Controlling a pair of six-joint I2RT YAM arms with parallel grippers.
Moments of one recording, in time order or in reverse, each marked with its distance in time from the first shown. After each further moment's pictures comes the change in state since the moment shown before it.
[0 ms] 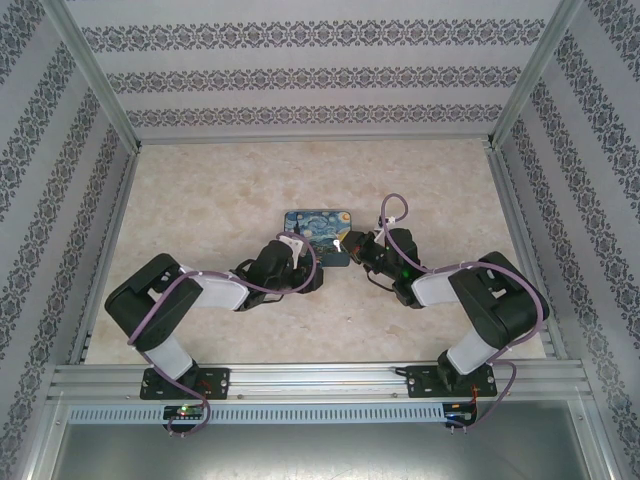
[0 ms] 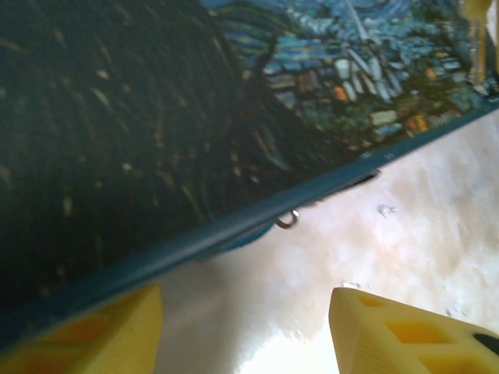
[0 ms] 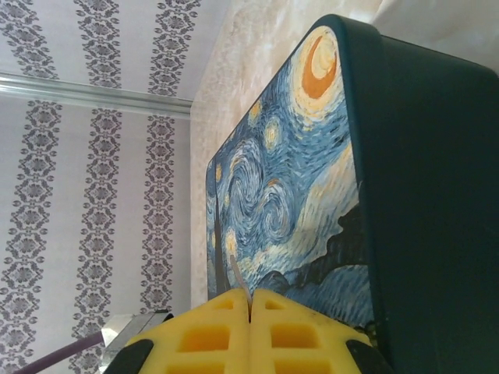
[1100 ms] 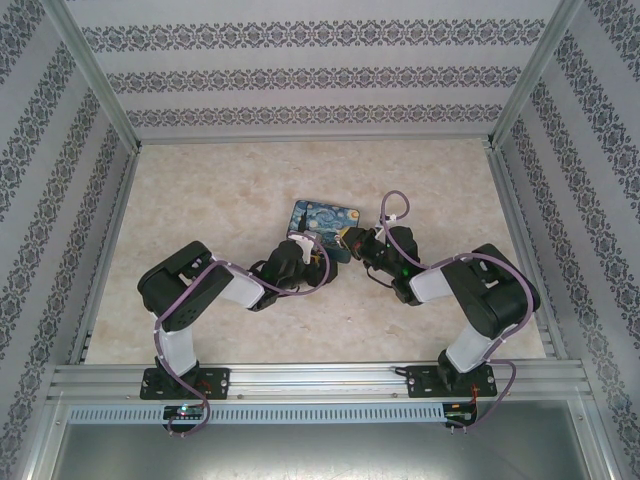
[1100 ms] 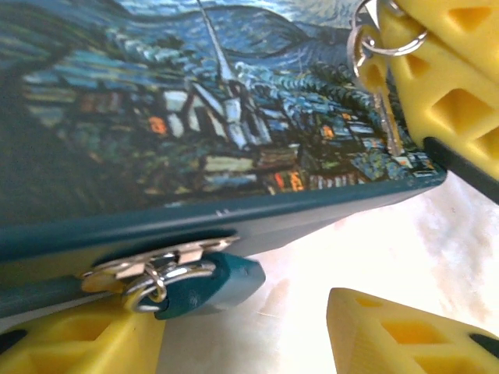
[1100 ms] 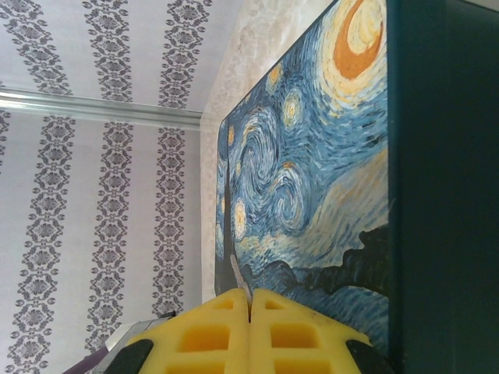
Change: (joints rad) left arm -0.032 0.190 0.060 0.311 -0.019 -0.023; right arm -0.032 0.072 0.016 0.089 -0.019 0.027
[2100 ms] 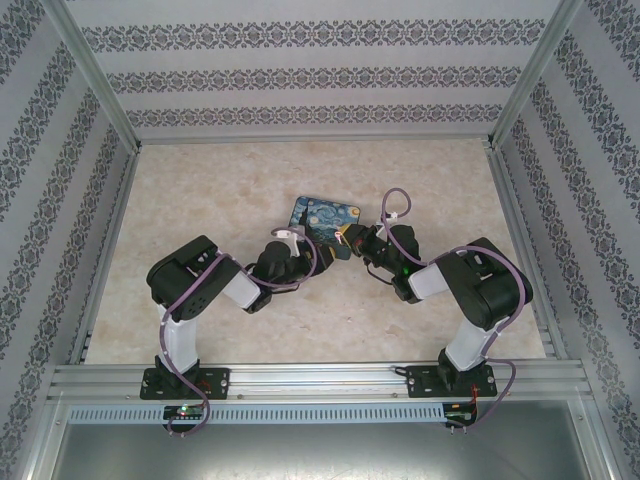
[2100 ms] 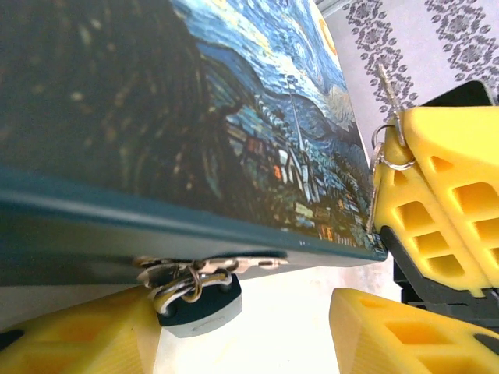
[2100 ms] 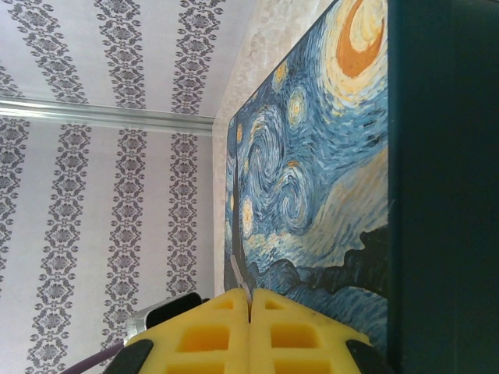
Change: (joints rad) left arm 0.062 0.080 -0.064 0.325 0.053 -0.382; right arm -0.020 0.057 0.013 0.082 -0.026 0.031
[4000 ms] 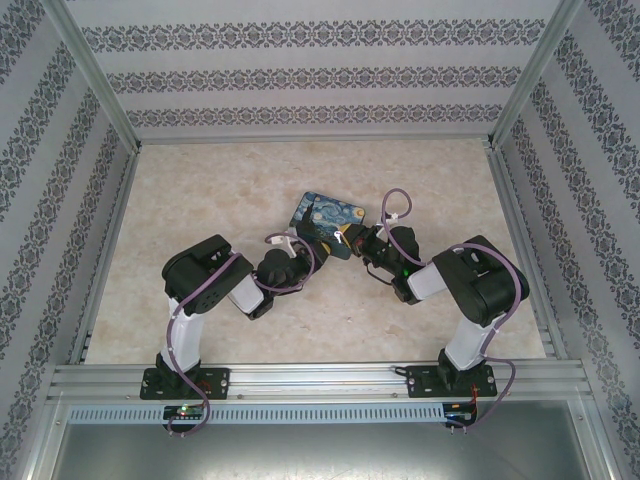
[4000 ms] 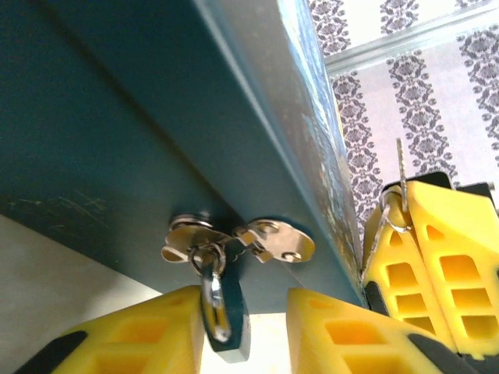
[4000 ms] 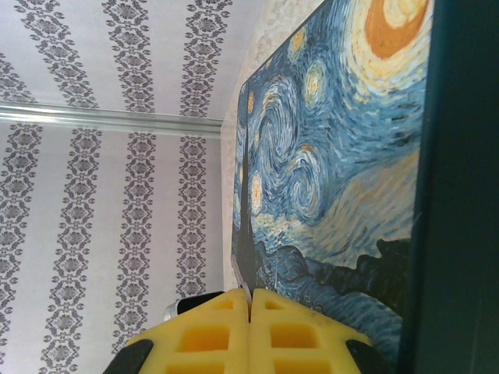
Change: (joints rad) left arm -0.029 0.097 -0.014 0.206 -0.128 -0.238; right arm 0.000 0.028 -0.008 0.063 0.000 0.029
